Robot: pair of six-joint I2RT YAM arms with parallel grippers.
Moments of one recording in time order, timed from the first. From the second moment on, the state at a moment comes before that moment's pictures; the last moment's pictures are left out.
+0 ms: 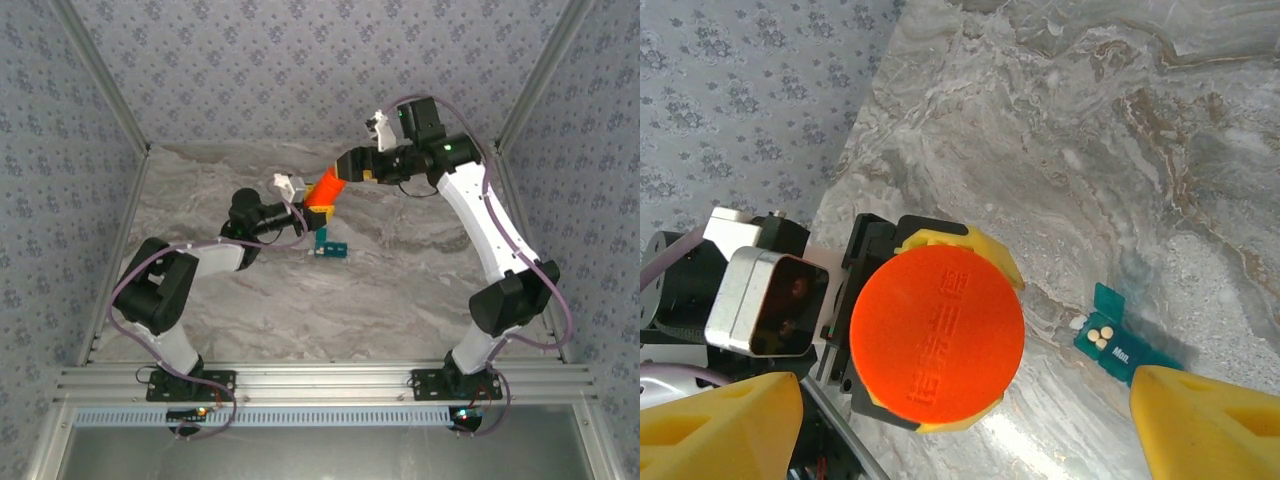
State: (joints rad) left arm -0.51 1.72 0.86 0.97 0.75 -0.18; right arm 0.37 1.69 1.88 -0.99 -0.60 0.27
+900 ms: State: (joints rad) left arm -0.51 1.74 0.87 0.97 0.77 -0.19; right arm 0.38 1.74 1.89 -0.96 -0.70 0.32
